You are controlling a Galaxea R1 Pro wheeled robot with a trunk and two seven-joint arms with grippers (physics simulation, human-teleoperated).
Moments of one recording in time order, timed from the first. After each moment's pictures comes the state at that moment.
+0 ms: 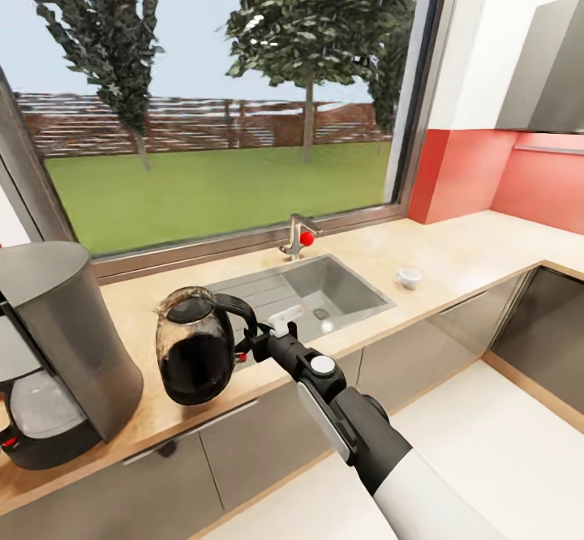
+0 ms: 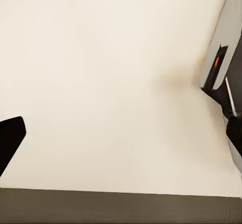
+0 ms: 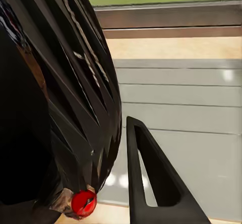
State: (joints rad) left arm 0.00 0.21 0.41 -0.03 -0.27 0.06 0.05; right arm -0.67 0.17 0.58 -1.09 -0.22 0.27 0.03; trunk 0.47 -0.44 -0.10
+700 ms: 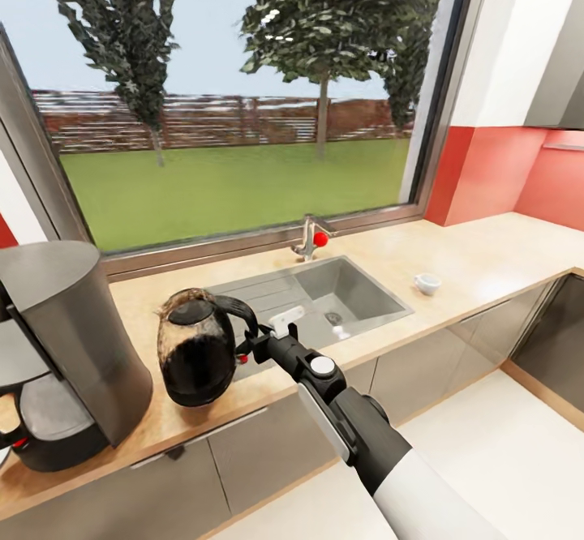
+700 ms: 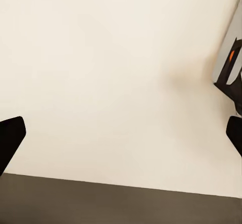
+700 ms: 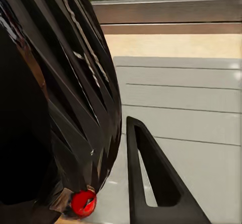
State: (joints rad) left arm 0.00 0.21 0.42 -0.03 -0.27 0.06 0.10; right arm -0.67 0.17 0.58 -1.08 -0.22 0.27 0.03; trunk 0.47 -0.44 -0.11
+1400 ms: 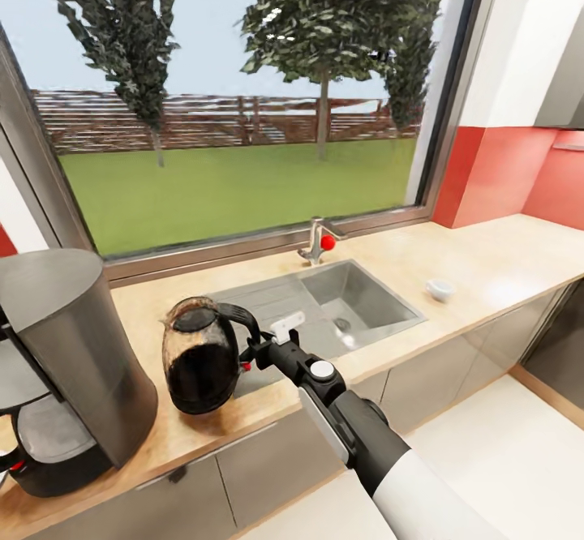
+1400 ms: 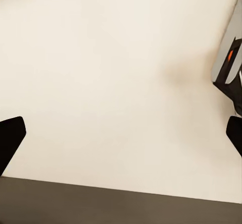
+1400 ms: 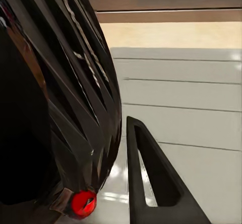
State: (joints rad) left arm 0.00 0.21 0.42 -0.03 -0.27 0.06 0.10; right arm -0.67 0.17 0.58 -1.03 -0.22 0.27 0.03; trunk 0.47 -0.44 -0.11
